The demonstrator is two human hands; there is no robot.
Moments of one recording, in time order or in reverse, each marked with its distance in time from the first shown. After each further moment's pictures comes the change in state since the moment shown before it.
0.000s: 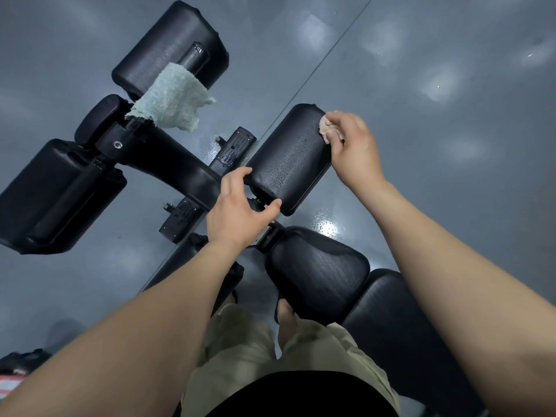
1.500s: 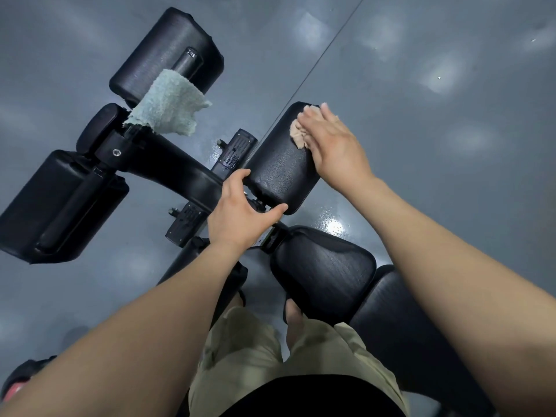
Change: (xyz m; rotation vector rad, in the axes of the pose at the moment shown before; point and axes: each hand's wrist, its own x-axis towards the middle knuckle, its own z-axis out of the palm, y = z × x) left_hand -0.001 0.005 -0.004 0.003 -0.036 -0.042; right_hand -0.006 -0.010 0.013 -0.165 -0.123 -0.240
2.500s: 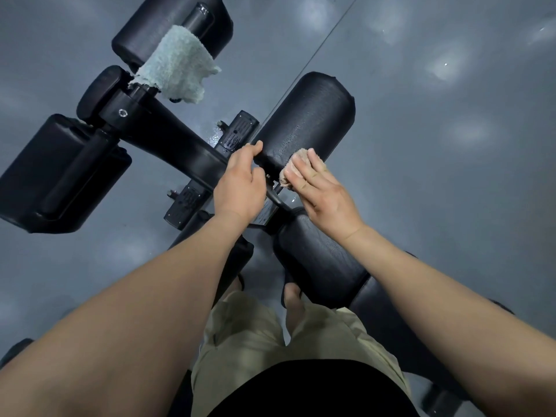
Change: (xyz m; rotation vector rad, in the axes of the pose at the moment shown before) left_hand 0.003 -0.019 -0.001 -0.161 -0.044 -0.019; right_hand -0.109 -0.034 0.061 0.045 0.064 -0.284
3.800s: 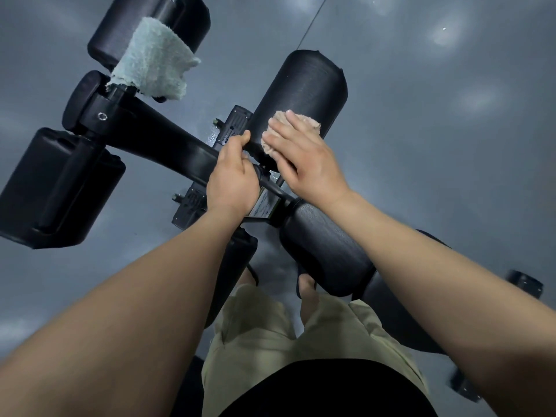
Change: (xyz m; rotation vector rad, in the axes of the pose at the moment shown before) left_hand 0.006 -0.011 0.006 0.034 0.021 0.062; right_hand 0.041 -0.015 0.004 0.009 0.177 0.107
